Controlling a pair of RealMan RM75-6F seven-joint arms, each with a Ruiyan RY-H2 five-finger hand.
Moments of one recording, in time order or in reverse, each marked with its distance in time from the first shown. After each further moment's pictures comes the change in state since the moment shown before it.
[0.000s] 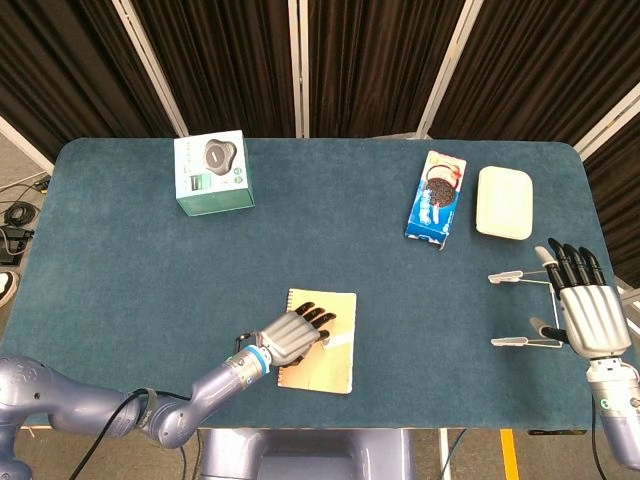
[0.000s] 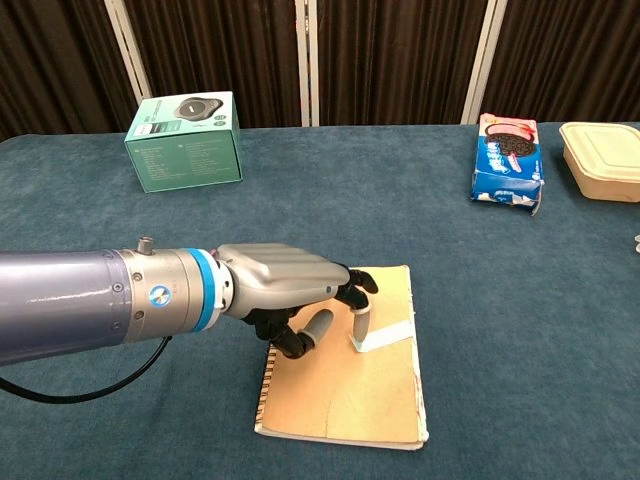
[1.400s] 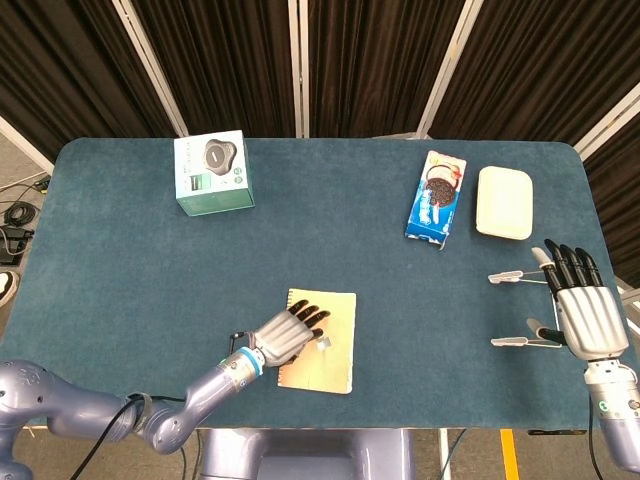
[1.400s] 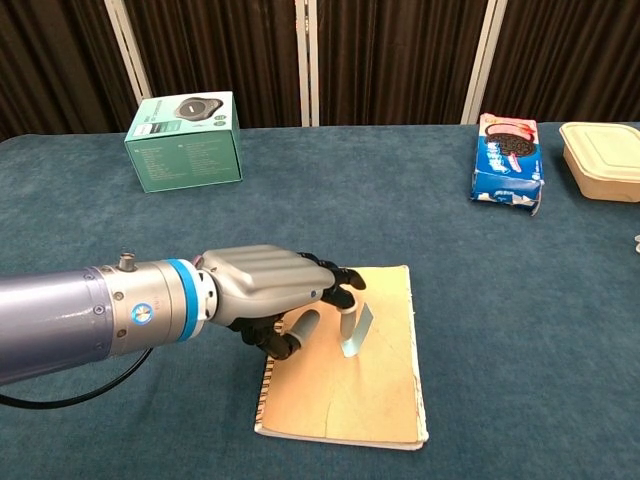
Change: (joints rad) left arm 0.034 -0.025 0.059 0.039 0.100 0.082 -0.023; right arm -0.019 0.007 0.024 -0.021 -0.027 -0.004 0.001
